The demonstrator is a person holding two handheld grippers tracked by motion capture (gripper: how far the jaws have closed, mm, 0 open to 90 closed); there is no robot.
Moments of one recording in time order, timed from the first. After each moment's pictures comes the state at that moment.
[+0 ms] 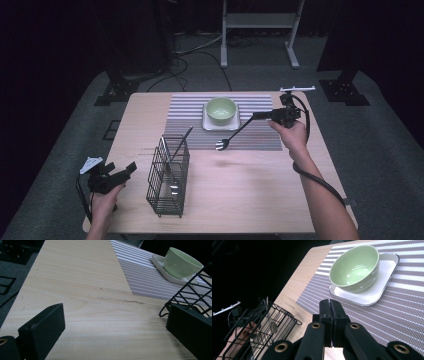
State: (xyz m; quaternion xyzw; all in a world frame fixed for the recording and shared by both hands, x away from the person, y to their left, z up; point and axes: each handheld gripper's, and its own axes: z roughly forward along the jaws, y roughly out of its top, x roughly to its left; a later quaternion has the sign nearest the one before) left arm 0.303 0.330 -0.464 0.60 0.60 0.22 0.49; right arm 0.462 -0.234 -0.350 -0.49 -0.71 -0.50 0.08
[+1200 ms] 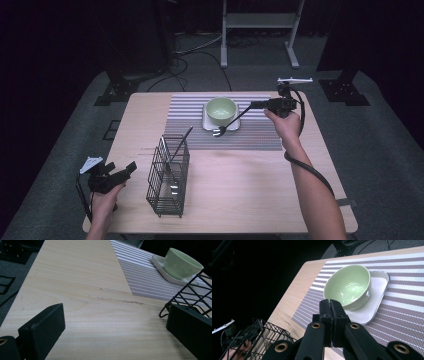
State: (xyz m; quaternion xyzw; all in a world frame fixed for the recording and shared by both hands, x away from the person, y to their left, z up) left arm 0.305 0.329 -0.464 0.59 0.60 0.22 0.49; right arm 0.488 -0.226 -0.340 -0.52 -0.68 -0.51 0.06
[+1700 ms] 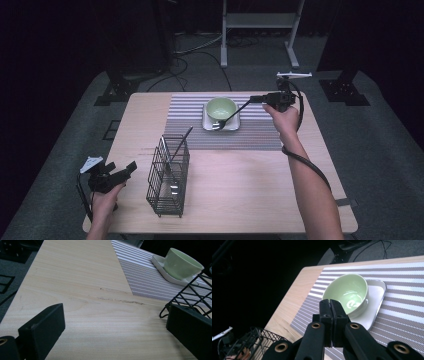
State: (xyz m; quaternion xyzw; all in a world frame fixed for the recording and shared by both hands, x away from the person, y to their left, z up) left arm 0.306 0.330 -0.465 0.59 0.60 0.21 0.49; right arm 0.500 -0.224 -0.330 -0.52 -0.67 -0.52 0.05
